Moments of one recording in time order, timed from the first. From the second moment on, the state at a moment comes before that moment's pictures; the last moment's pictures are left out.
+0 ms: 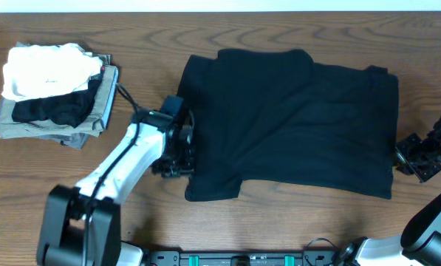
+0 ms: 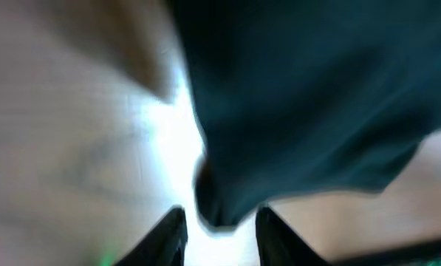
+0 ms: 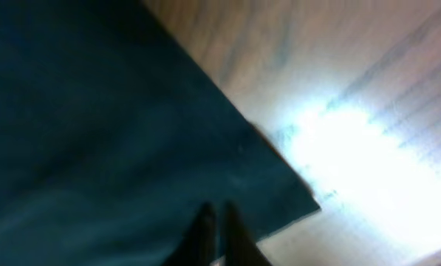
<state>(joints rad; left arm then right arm) -0.33 1.60 1.00 -1.01 0.24 -0.30 -0.58 1.65 1.09 -0.99 -0.07 0.44</state>
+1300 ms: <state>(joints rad) -0.24 1.74 1.01 -0.73 0.28 -0.20 -0.58 1.65 0.84 -0.80 -0.01 0.57</state>
